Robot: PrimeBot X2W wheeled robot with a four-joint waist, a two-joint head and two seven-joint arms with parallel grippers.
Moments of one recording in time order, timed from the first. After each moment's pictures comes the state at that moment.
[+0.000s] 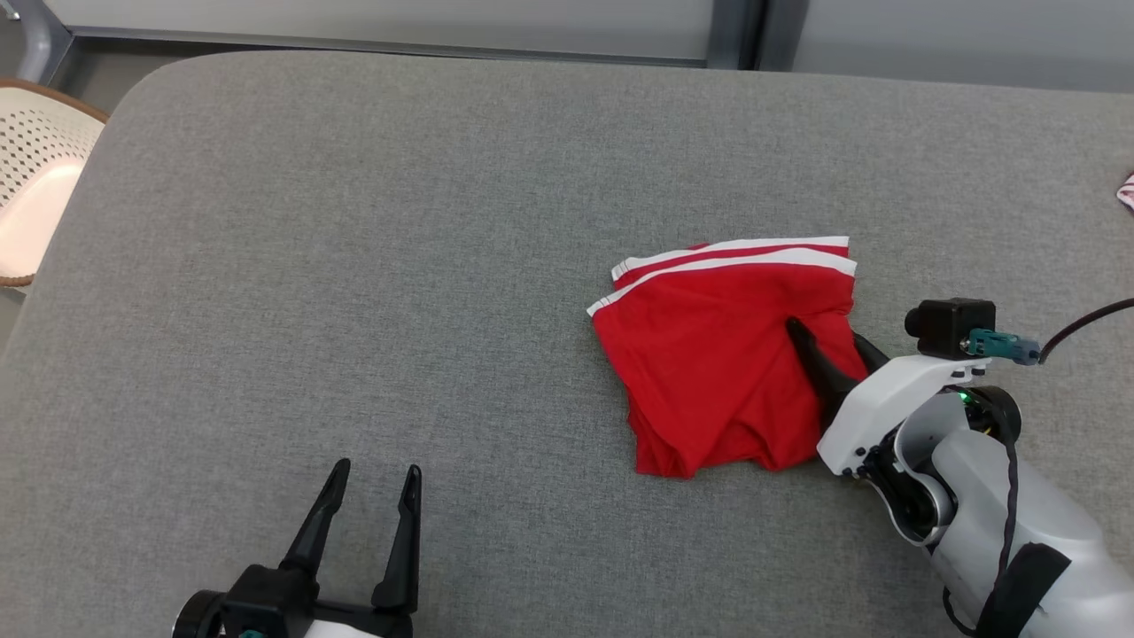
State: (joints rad) left arm 0.09 0.05 -0.16 0.10 -0.19 -0.04 -0.26; right arm -0.64 -0.27 0.70 0.83 0.87 0.13 -0.08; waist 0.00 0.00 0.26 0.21
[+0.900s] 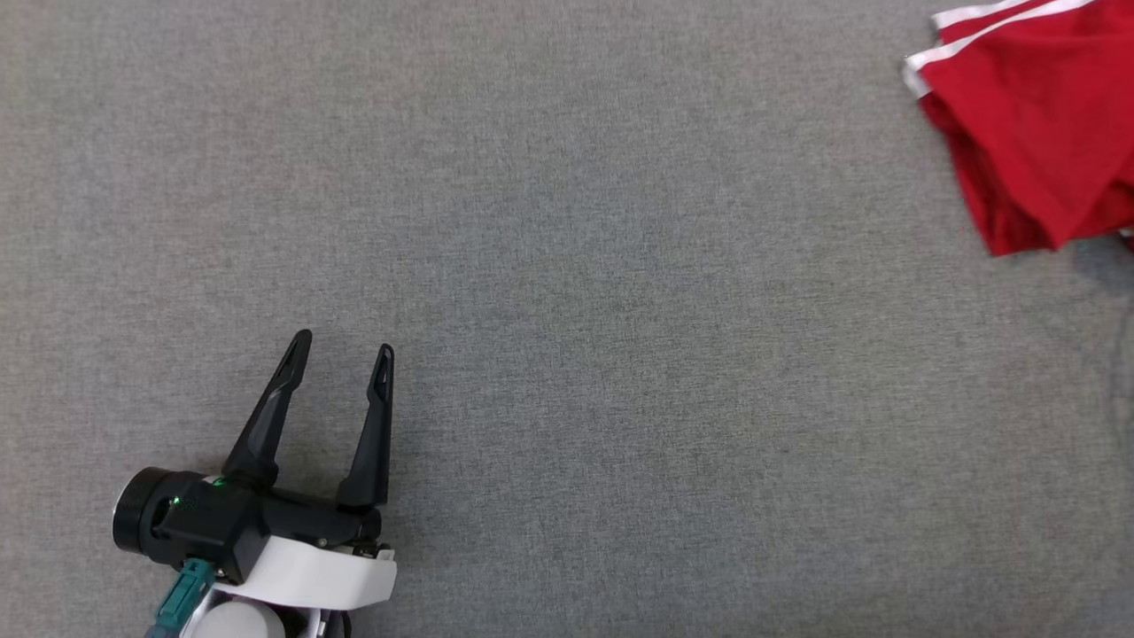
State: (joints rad) left arm -0.05 0.05 -0.08 -0.03 -0.10 -0.12 -0.26; right arm -0.99 -0.78 0.76 0.79 0.75 0.13 -0.14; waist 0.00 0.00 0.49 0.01
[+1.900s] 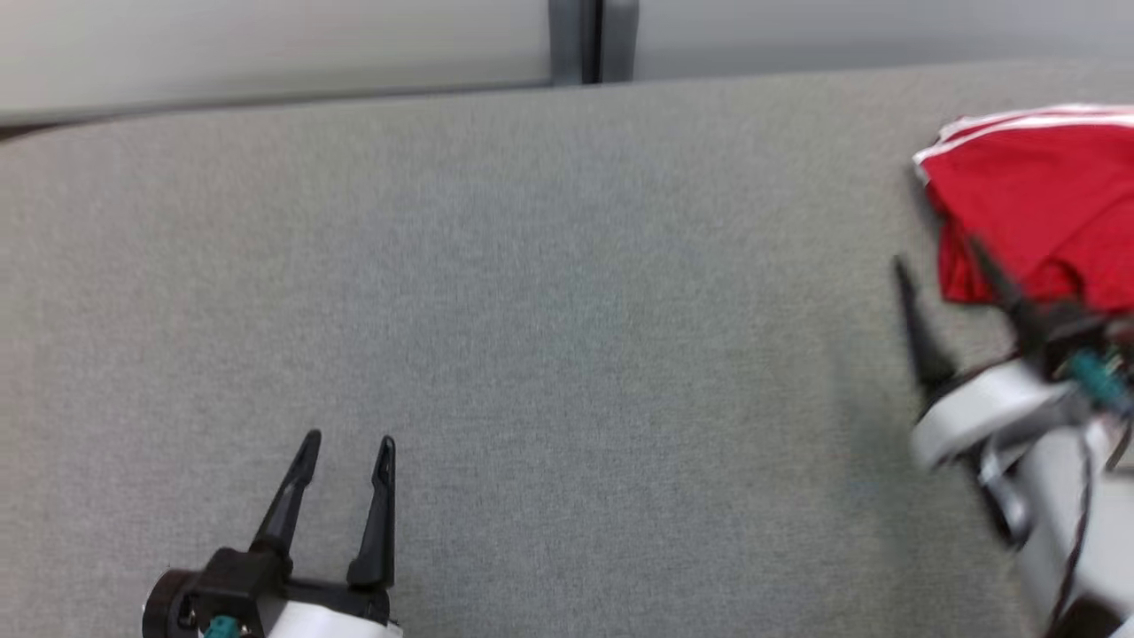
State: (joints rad) left arm 0.05 0.05 -0.10 0.05 -0.15 -0.07 -0.26; right arm -0.57 -0.36 0.29 0.64 0.20 0.13 -0.26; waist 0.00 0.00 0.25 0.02
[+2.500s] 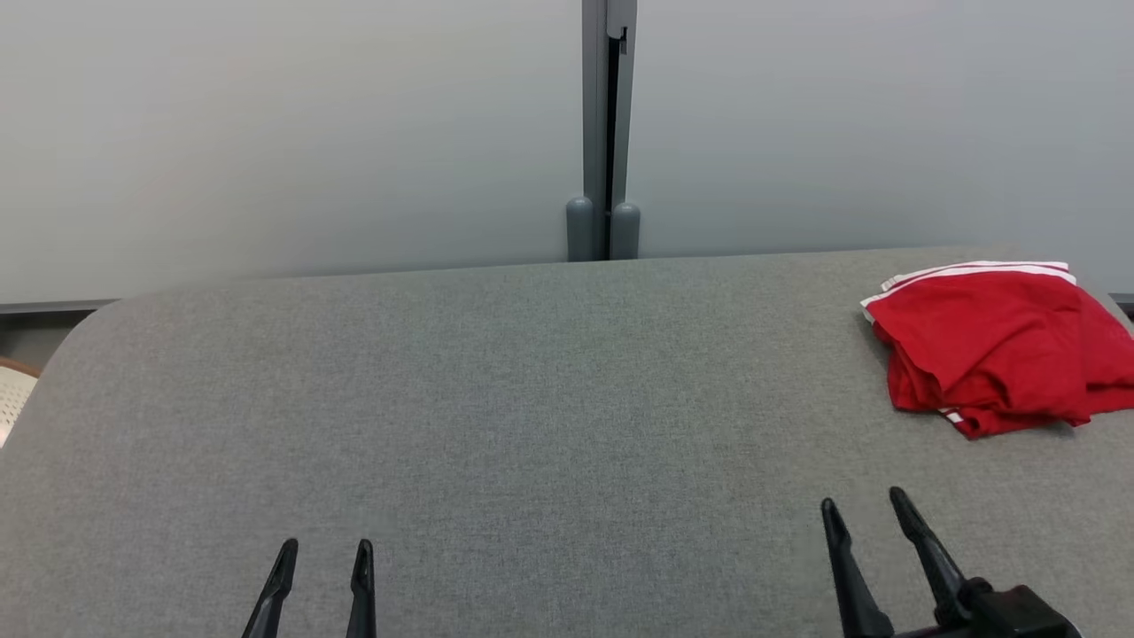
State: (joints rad) left arm 0.28 0.05 -0.09 -0.05 -0.17 0.00 -0.26; right arm 0.12 -0.07 0.18 0.13 0.16 0.13 -0.26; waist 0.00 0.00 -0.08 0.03
